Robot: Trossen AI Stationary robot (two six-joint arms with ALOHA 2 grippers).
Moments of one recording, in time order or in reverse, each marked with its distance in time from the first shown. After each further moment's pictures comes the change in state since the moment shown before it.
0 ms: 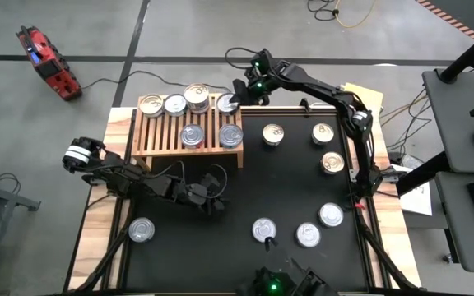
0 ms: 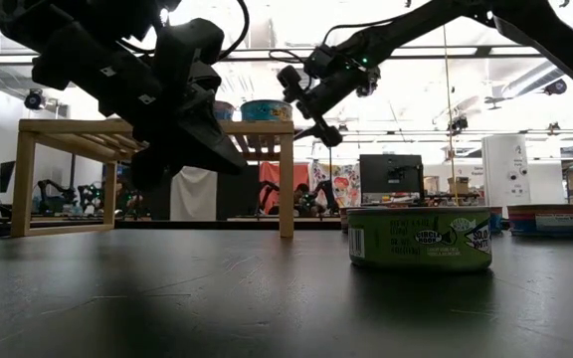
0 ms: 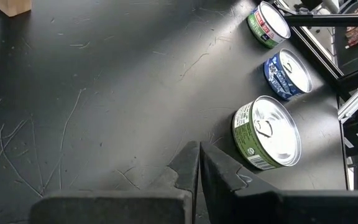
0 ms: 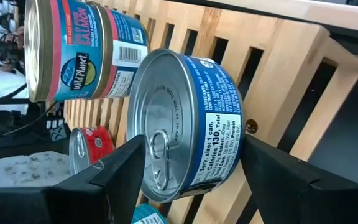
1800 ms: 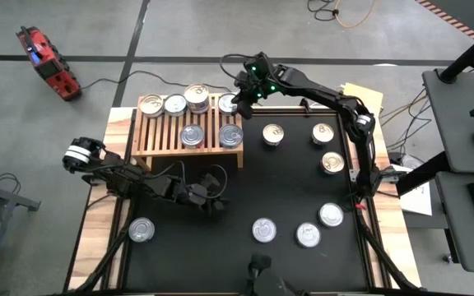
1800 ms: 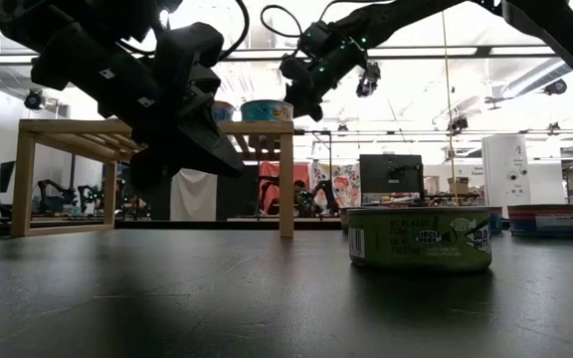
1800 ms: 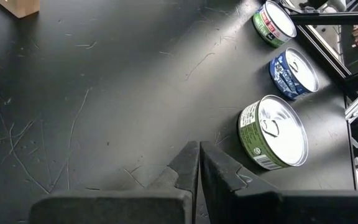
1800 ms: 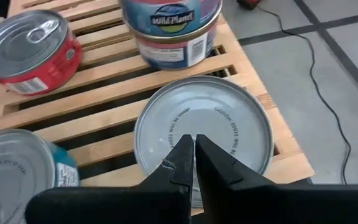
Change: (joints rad) left arm 0.000 0.000 0.000 -0.013 -0.012 0.004; right arm 0.091 -0.054 0.003 0.007 0.230 -0.973
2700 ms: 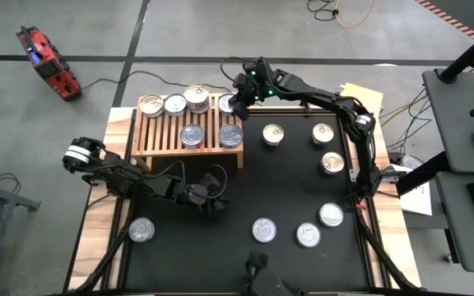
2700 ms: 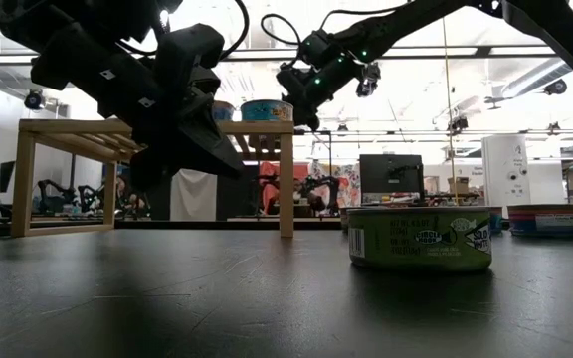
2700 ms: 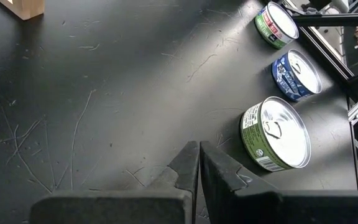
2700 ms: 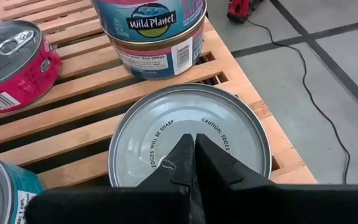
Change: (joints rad) left arm 0.000 0.000 0.000 -0.003 -0.010 0.000; right arm 0.000 0.002 -0.110 0.179 0.013 0.046
